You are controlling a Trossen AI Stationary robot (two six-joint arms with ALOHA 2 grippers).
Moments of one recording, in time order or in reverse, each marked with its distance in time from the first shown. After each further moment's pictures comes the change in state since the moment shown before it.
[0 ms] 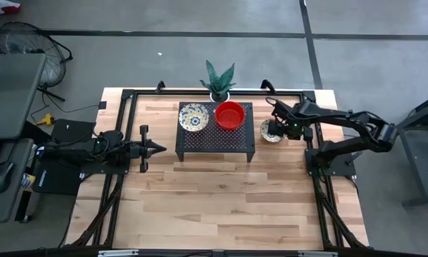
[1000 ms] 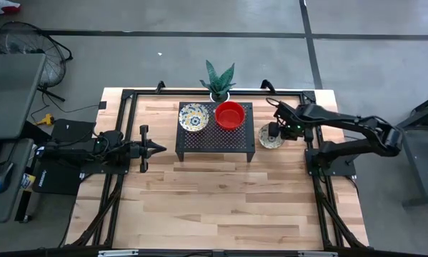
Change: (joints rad) left arm 0.000 0.000 0.000 0.000 0.000 0.000; right arm 0.058 -0.086 0.001 -0.059 -0.006 -0.052
